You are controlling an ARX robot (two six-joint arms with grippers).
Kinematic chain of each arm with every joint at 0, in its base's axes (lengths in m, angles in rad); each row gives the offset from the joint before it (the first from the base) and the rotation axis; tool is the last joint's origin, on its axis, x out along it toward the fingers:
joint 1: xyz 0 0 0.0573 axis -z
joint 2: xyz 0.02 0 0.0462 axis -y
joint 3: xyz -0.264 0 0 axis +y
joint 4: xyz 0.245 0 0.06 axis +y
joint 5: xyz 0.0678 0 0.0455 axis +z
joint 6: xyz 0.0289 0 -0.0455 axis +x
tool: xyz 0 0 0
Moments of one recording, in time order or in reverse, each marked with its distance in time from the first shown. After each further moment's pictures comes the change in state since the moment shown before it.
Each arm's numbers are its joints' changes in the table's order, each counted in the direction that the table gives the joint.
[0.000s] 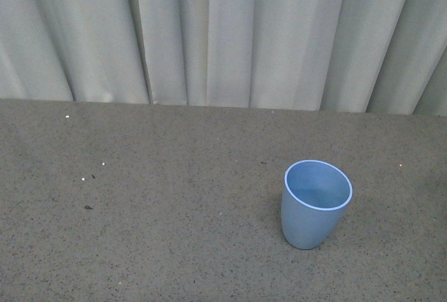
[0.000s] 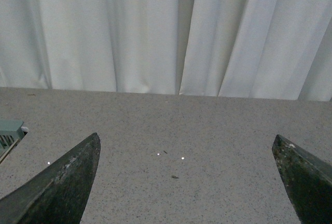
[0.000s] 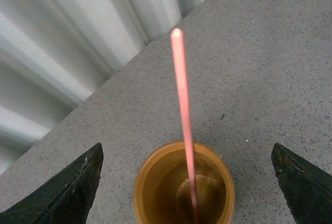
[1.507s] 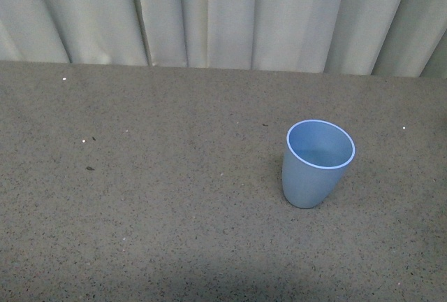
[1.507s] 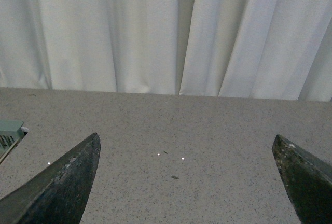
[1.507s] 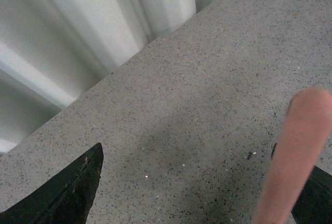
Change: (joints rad) left arm 0.000 0.000 0.000 0.000 0.000 0.000; right arm 0.010 -0.380 -0.352 0.017 0.023 -0.091
